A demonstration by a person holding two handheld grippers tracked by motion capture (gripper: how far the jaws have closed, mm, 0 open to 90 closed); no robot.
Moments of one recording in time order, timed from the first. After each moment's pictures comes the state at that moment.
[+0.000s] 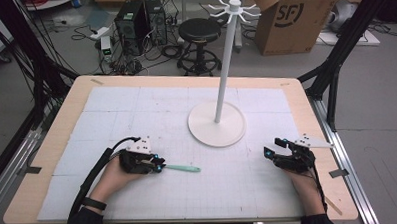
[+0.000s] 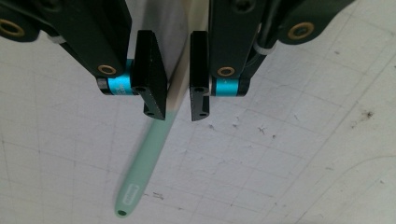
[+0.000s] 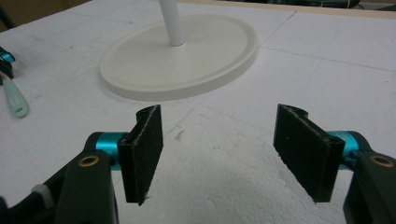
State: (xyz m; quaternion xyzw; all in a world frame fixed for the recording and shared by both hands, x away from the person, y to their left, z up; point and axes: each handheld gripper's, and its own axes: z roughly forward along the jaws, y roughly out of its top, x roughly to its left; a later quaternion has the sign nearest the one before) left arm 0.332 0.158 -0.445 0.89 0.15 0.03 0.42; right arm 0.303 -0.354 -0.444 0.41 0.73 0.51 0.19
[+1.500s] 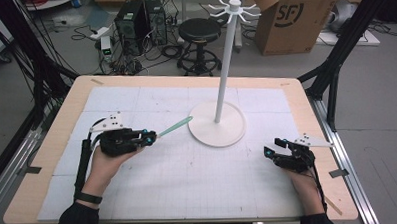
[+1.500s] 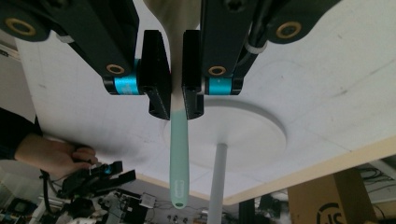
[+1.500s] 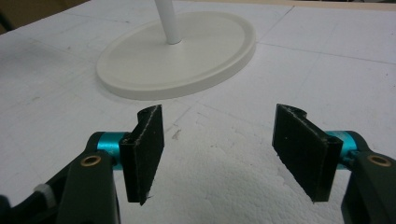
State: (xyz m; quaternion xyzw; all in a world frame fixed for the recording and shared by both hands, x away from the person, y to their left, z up) left arm 0.335 0.189 -0.370 0.77 0.22 0.08 0.59; right arm 0.305 -0.356 -0.446 0.42 0.72 0.51 0.18
